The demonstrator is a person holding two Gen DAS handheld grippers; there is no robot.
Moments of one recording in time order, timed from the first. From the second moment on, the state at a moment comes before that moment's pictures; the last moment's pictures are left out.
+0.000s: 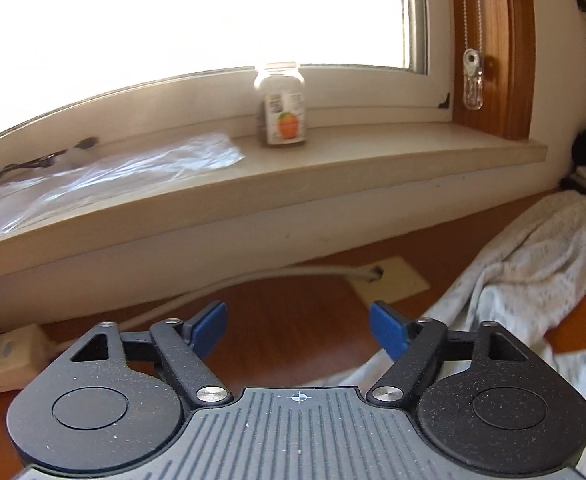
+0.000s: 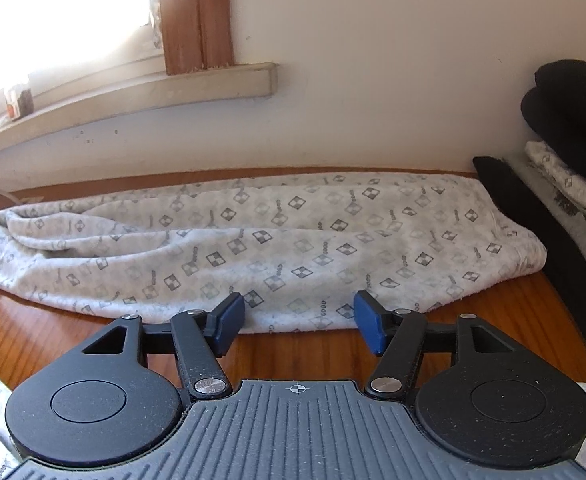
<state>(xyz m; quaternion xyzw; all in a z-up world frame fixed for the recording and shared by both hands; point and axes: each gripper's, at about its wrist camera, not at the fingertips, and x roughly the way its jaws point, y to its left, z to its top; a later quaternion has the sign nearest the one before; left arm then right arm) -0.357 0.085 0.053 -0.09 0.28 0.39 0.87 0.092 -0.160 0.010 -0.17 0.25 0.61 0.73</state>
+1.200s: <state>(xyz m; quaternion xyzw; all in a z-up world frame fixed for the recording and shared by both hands) -0.343 0.095 0.083 -0.02 0.22 0.45 0.87 0.094 -0.164 0.012 -0.17 0.26 0.61 0.73</state>
